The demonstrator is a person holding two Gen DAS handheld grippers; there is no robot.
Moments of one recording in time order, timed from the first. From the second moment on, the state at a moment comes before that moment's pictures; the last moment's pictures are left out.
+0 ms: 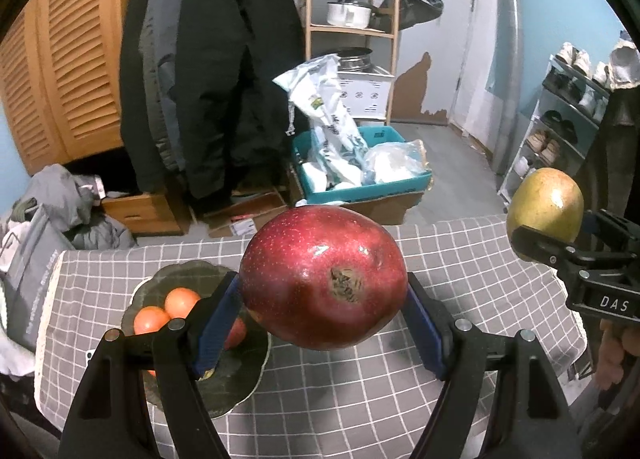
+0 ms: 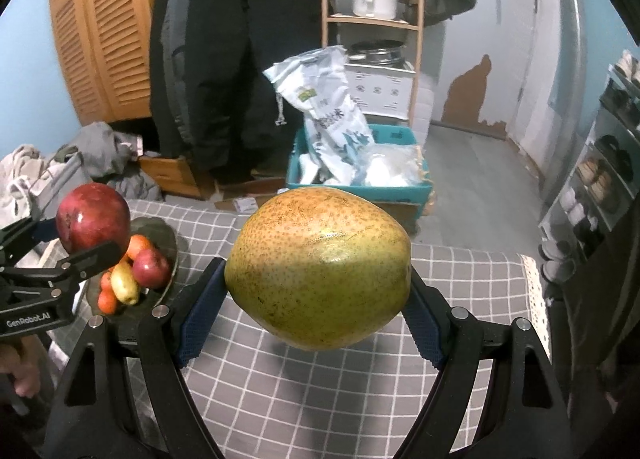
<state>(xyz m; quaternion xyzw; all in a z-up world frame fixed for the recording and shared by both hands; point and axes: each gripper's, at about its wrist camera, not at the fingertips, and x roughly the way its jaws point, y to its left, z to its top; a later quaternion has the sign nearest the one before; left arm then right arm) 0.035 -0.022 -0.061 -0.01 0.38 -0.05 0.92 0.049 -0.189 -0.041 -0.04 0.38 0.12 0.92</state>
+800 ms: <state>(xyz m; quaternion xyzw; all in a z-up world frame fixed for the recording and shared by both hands) 0.020 0.086 -0.086 -0.06 0.40 0.04 0.91 0.076 -0.061 -0.057 -0.06 0.40 0.23 0.88</state>
